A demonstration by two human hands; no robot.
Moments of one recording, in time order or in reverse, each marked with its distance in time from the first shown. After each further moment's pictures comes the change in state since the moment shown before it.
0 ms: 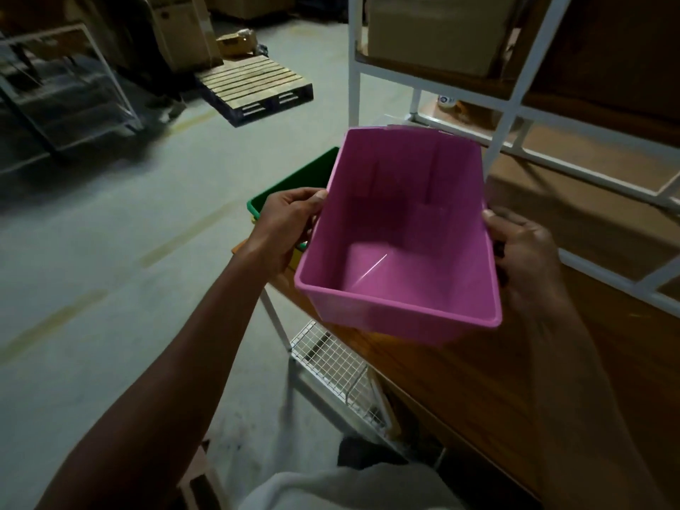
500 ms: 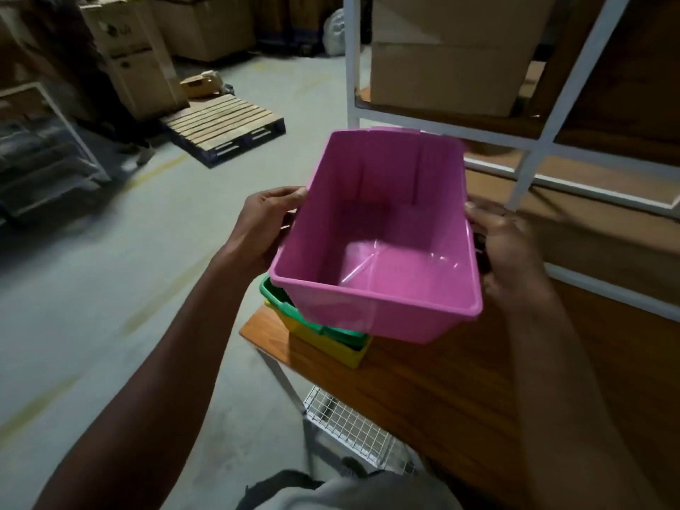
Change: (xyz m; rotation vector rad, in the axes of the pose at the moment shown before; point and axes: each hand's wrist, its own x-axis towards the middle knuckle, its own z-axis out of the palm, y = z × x) left_hand 0.167 0.057 -0.086 0.072 -0.120 0.040; right_hand 0.110 -0.018 0.145 0.127 0.096 -0.044
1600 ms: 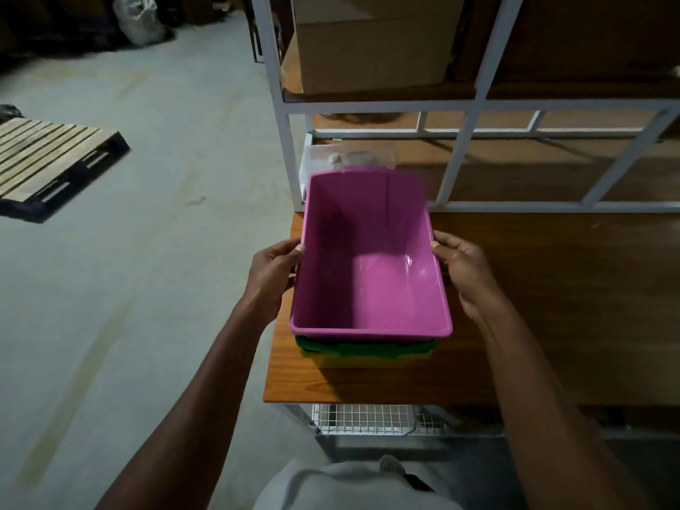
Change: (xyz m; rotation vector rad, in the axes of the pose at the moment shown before) left_hand 0.140 -0.096 -0.070 -0.040 -0.416 -0.164; right_hand -0.002 0.105 0.096 -0.162 0.386 0.101
